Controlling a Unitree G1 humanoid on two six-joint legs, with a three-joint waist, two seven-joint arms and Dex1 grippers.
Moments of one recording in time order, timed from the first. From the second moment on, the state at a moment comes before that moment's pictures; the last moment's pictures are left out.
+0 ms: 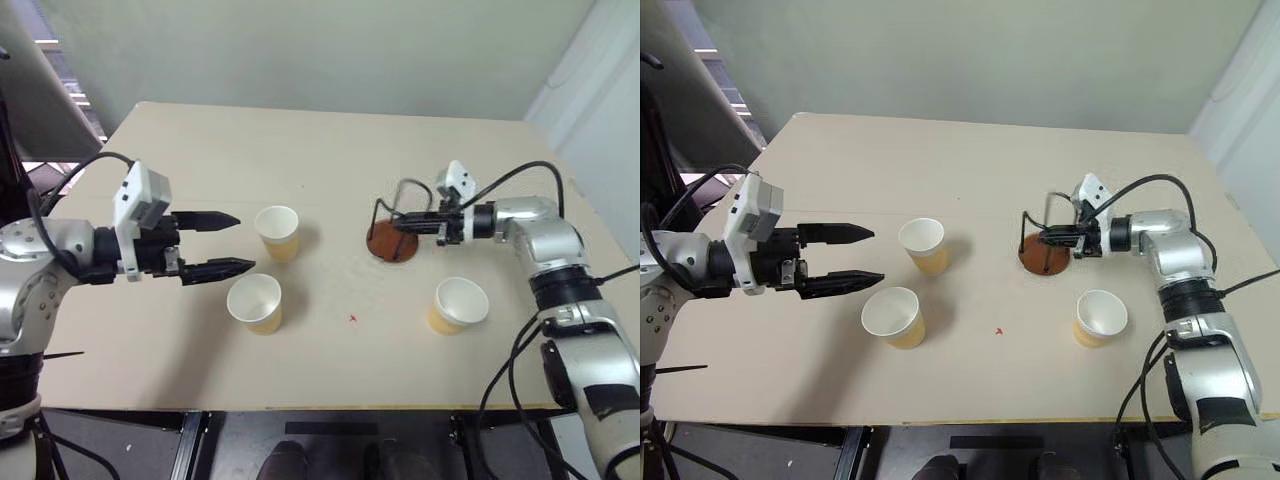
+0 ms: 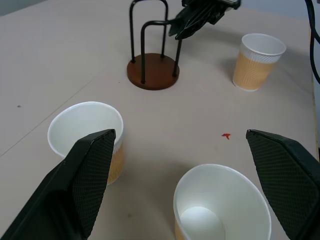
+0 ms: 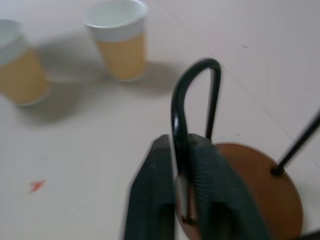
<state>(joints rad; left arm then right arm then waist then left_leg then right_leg) -0.43 1.03 0.25 -0.16 -0.68 0.67 -1.20 -0.92 -0.60 0.14 0.48 0.25 0.38 1.32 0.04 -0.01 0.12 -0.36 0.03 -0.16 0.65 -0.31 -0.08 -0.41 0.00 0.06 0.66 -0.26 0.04</state>
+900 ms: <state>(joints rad) -0.38 1.11 0.20 -0.24 -0.75 0.74 -1.36 -0.59 -0.68 0.28 -0.28 0.42 0.51 1.40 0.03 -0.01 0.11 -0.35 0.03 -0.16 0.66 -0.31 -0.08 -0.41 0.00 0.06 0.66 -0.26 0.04</state>
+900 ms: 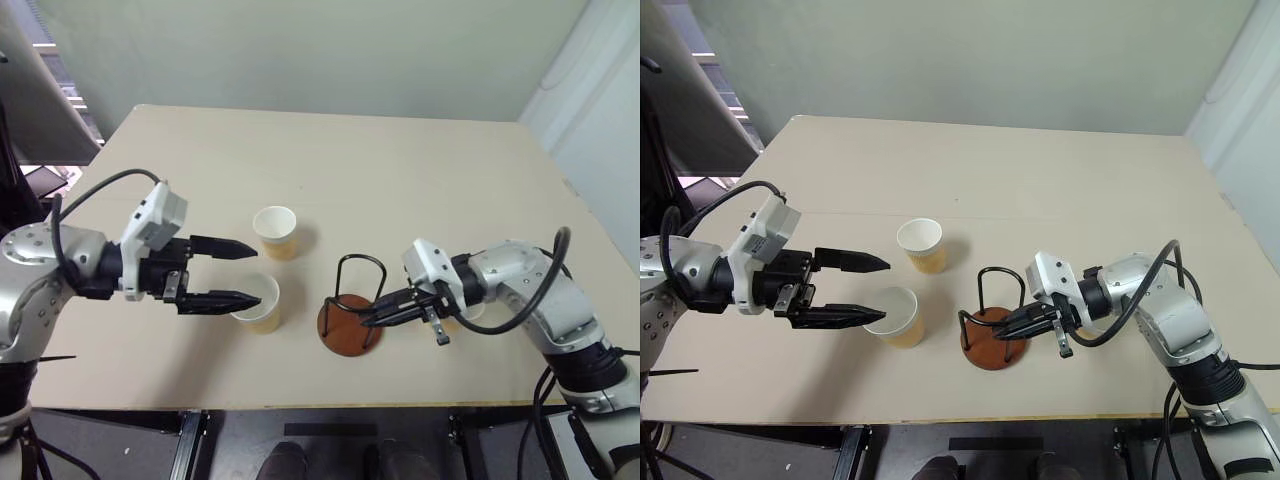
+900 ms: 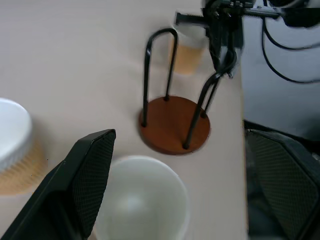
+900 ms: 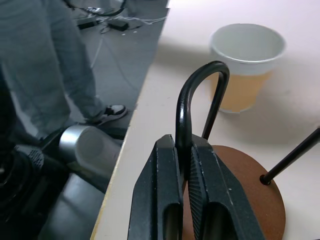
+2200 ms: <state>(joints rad) -0.43 1.12 0.10 -0.31 -0.79 0.78 -1.42 -0.79 -0.73 0.31 -0.05 0.29 0.26 1.59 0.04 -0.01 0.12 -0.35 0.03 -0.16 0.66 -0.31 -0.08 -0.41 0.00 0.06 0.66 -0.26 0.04</state>
